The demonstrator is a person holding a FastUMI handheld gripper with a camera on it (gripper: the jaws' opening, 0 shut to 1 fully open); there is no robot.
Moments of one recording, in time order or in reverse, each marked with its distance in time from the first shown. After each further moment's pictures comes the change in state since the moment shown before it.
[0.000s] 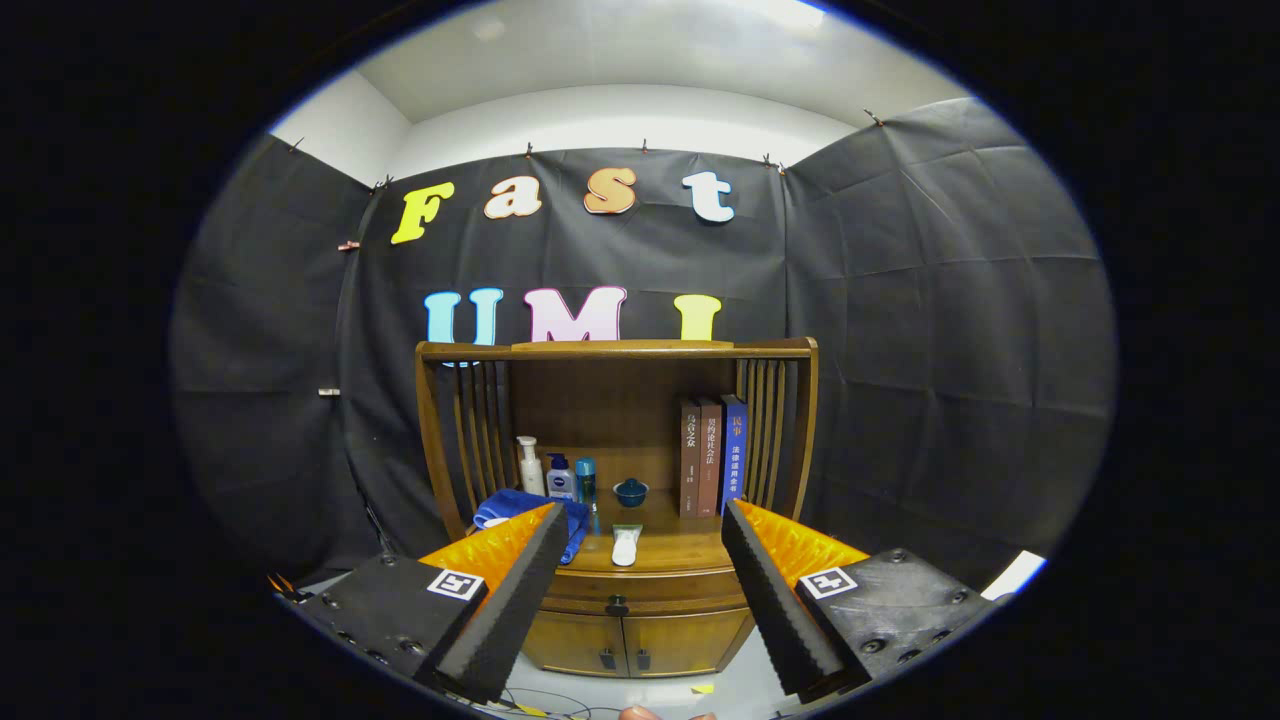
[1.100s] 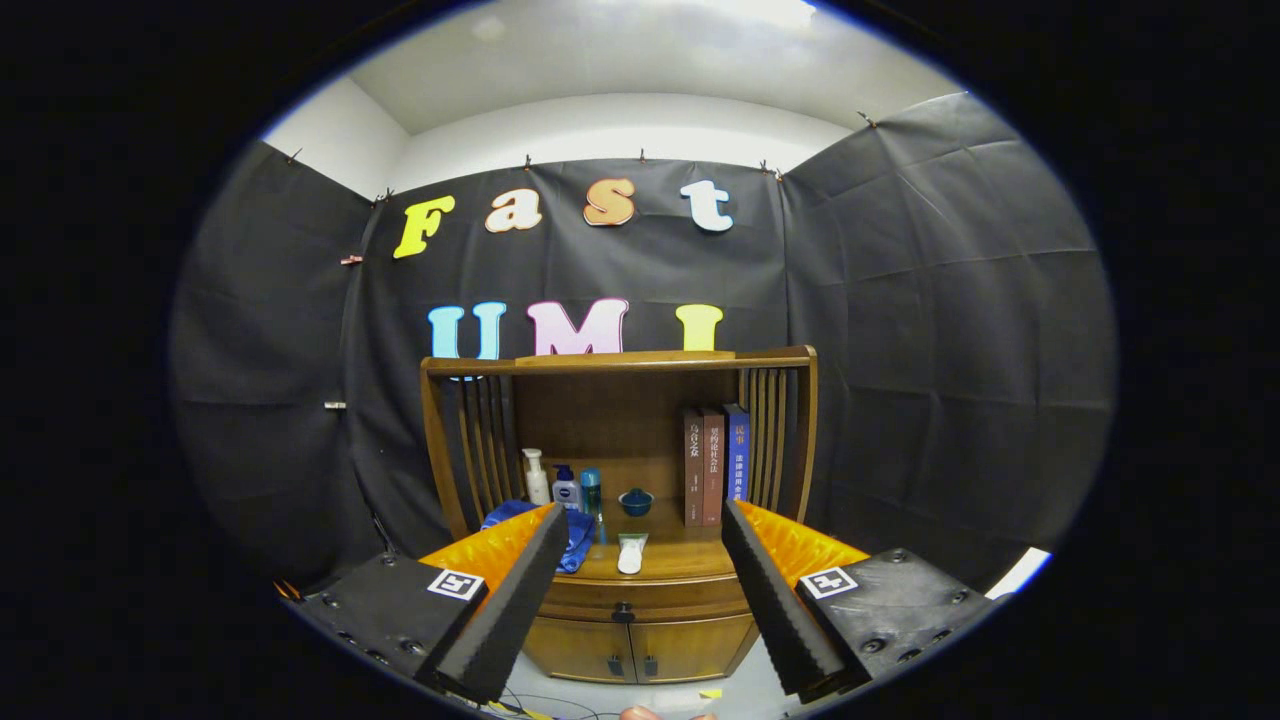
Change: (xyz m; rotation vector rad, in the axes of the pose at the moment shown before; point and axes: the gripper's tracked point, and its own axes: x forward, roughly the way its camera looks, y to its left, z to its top) arm -0.004 -0.011 0.013 0.019 -0.048 -0.014
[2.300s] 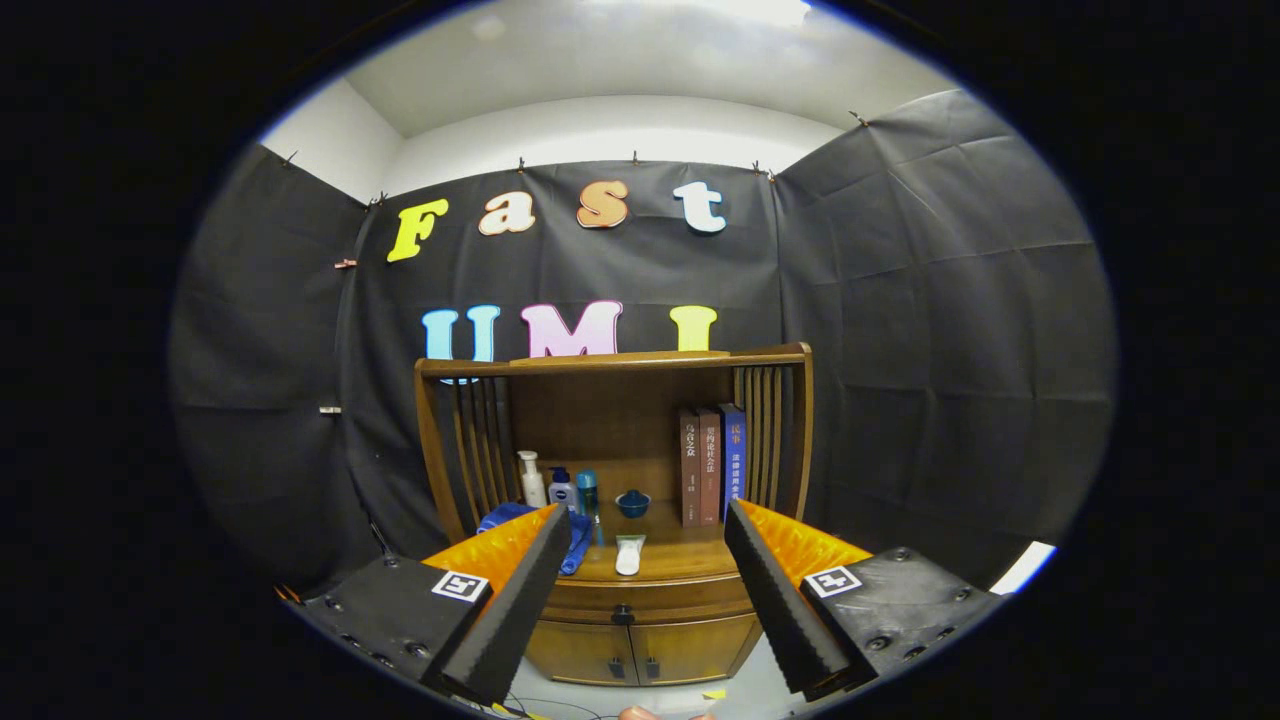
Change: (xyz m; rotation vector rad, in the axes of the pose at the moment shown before) arm 0.001 0.009 -0.011 -0.001 0.011 0.023
